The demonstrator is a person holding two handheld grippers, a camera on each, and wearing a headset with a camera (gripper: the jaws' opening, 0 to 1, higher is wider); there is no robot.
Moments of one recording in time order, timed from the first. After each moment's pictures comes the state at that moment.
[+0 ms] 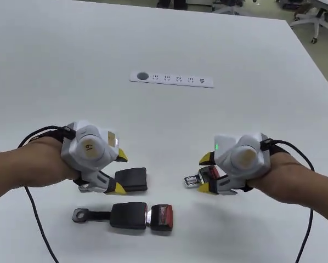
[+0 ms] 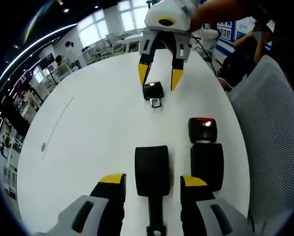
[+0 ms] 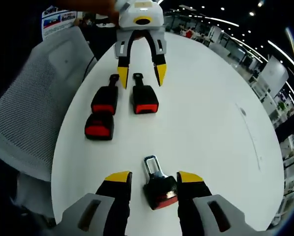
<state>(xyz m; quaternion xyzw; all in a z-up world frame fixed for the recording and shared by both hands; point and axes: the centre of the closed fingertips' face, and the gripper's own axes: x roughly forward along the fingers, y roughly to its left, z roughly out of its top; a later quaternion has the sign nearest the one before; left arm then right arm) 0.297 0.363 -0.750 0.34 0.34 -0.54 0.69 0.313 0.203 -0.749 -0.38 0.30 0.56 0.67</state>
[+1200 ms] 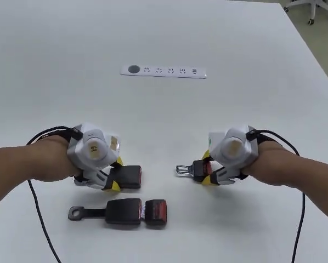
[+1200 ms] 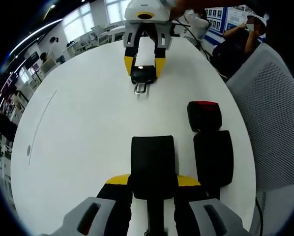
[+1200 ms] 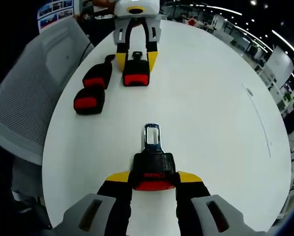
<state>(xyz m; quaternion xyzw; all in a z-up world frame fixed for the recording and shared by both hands) 0.299 0.362 -0.779 0.36 0.37 -0.57 0.63 0.326 0.177 -0.781 -0.39 0.35 0.56 0.64</state>
